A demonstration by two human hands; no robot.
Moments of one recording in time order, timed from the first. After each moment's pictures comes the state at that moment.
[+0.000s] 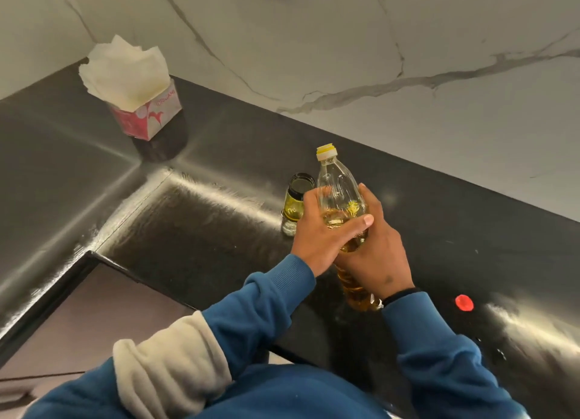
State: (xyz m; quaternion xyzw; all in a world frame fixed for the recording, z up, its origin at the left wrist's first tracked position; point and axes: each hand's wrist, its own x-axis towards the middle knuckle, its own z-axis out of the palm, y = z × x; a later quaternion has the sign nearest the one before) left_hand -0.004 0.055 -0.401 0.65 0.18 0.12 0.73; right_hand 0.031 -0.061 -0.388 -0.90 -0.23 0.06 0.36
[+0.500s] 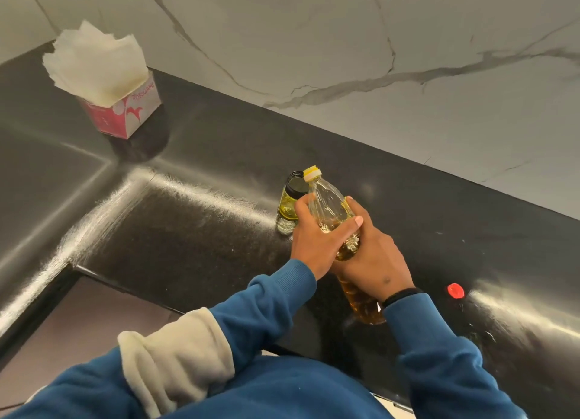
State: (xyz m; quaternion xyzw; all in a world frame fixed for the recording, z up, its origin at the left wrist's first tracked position) left_hand -0.007 0.065 -0.420 0.63 0.22 0.08 0.74; right_hand 0.021 -0.051 -0.389 -0.94 -0.19 0.15 0.26
